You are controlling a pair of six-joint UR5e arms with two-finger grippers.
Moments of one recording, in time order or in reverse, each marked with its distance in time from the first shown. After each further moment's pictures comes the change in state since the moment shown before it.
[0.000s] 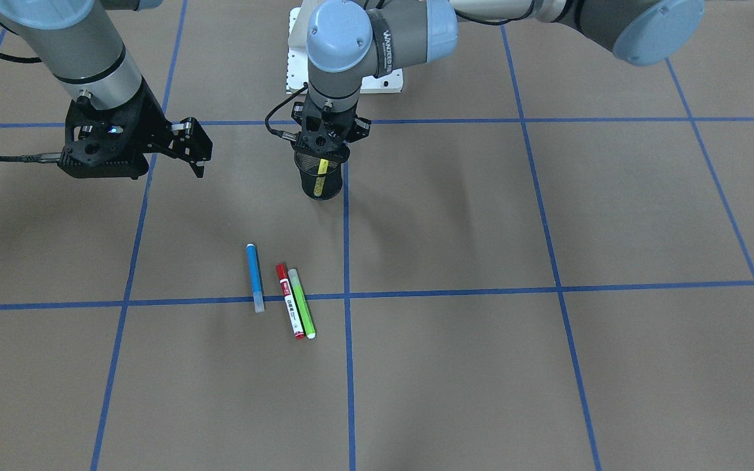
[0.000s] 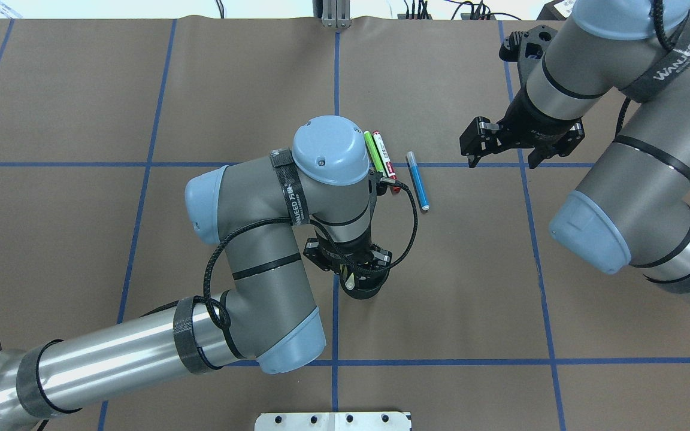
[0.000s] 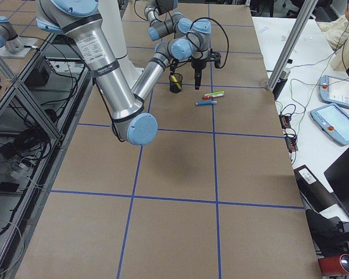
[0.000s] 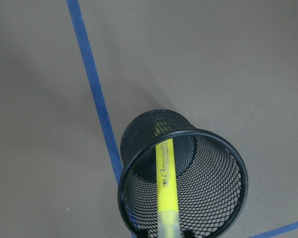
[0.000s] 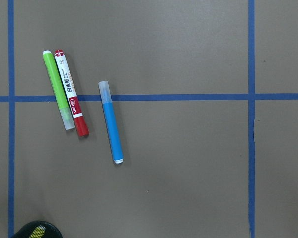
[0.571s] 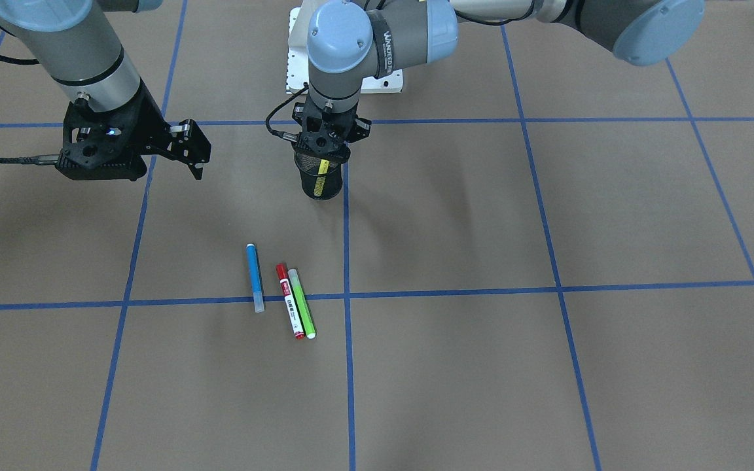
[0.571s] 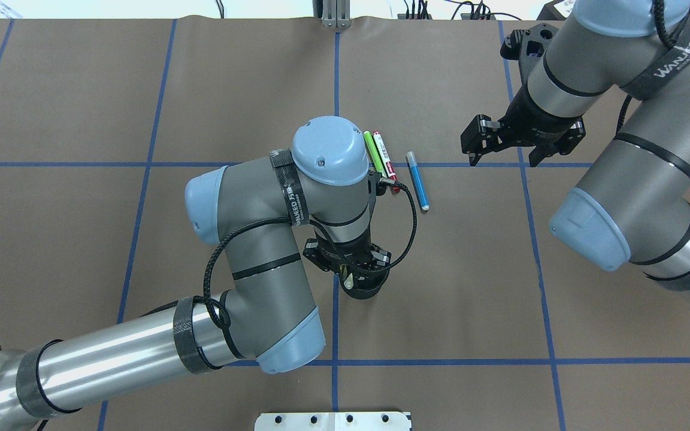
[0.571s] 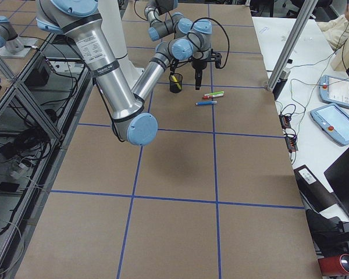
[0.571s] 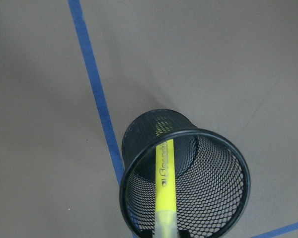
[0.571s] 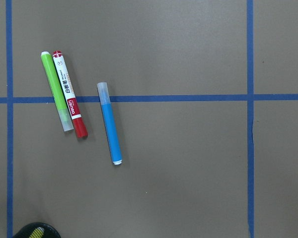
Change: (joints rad) left arm 0.000 0.001 0.001 0.000 -0.001 0.001; right arm 0.006 0.001 -0.004 0.001 0.005 -0.001
